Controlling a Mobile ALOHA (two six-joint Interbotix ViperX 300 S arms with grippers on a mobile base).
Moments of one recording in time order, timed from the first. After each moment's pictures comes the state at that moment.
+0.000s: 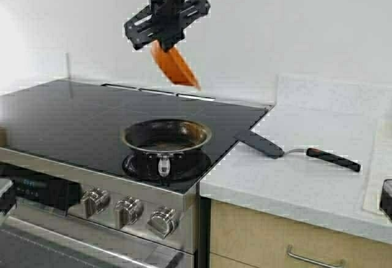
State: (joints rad) left arm -0.01 -1.04 1.27 0.00 -0.24 -0.07; right arm 0.87 0.43 0.11 -1.31 0.53 1.22
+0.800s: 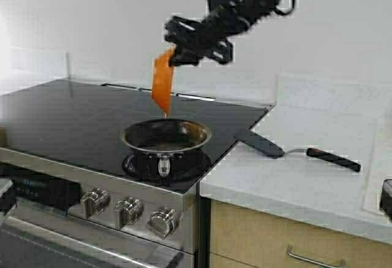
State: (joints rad) left arm -0.01 -1.04 1.27 0.00 -0.24 -0.07; right arm 0.53 0.57 0.15 -0.86 -0.36 1.23
